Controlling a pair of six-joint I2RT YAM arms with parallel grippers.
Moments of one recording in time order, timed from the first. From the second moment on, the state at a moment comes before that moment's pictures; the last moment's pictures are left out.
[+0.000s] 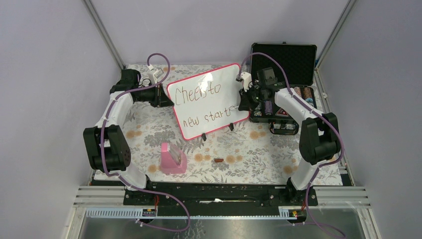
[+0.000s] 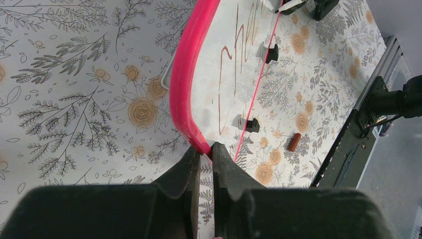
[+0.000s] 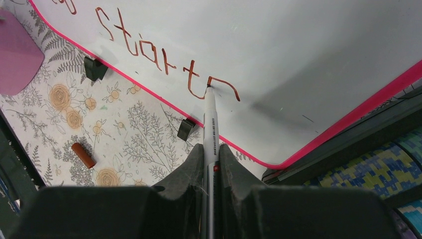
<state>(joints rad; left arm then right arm) 0.09 1.62 1.31 -0.69 0.96 0.32 0.31 1.77 1.37 -0.56 -0.58 -0.35</state>
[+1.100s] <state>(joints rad) 0.09 1.62 1.31 -0.69 0.96 0.32 0.26 1.75 1.32 -0.57 -0.57 -0.38</state>
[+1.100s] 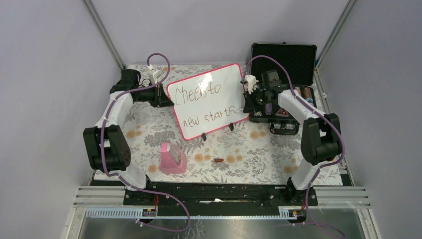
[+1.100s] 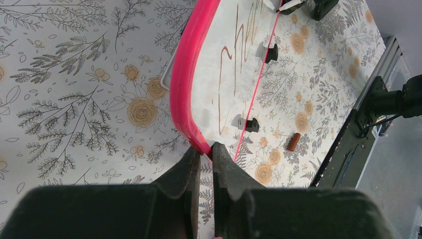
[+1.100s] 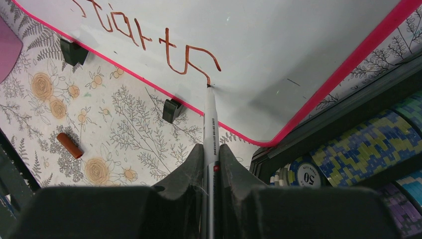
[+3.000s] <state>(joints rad) 0.09 1.62 1.31 -0.69 0.96 0.32 0.24 1.71 1.29 -0.59 -0.58 -0.40</state>
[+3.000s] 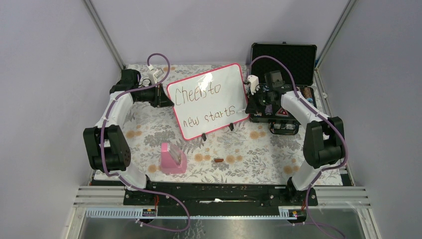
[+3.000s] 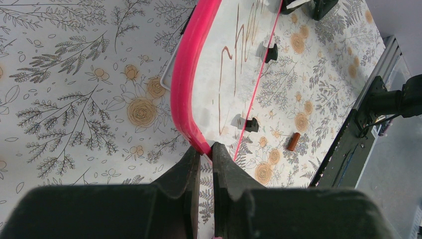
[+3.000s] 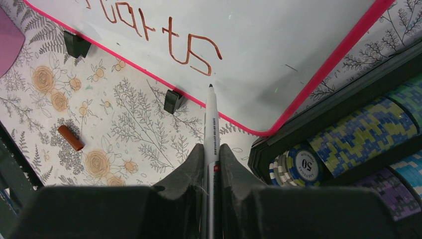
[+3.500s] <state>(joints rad) 0.09 1.62 1.31 -0.69 0.96 0.32 0.24 1.74 1.31 -0.57 -0.56 -0.40</state>
